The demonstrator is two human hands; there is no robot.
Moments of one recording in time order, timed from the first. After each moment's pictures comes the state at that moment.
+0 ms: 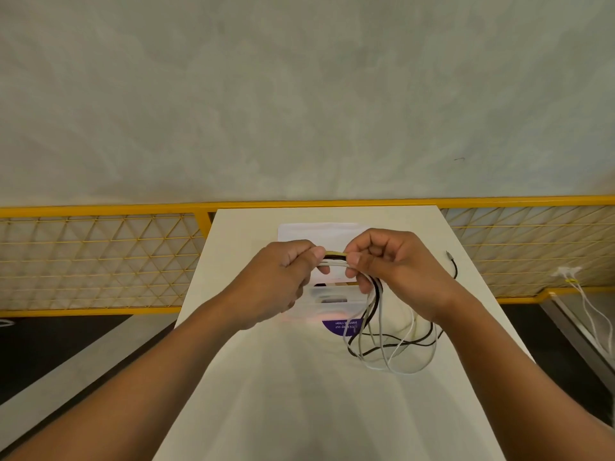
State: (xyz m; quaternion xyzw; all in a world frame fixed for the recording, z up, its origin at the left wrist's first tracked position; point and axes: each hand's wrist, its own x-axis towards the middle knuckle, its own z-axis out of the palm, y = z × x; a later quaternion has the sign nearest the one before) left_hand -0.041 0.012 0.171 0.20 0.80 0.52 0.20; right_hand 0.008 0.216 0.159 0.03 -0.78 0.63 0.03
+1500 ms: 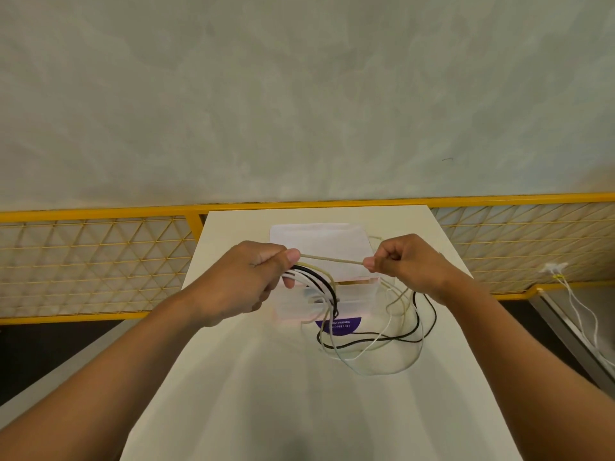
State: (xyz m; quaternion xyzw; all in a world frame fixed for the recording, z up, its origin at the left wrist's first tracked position) left_hand -0.048 -0.011 0.180 0.19 0.81 0.51 0.23; right_hand -0.009 0.265 0.135 -0.09 -0.87 0.48 -0.01
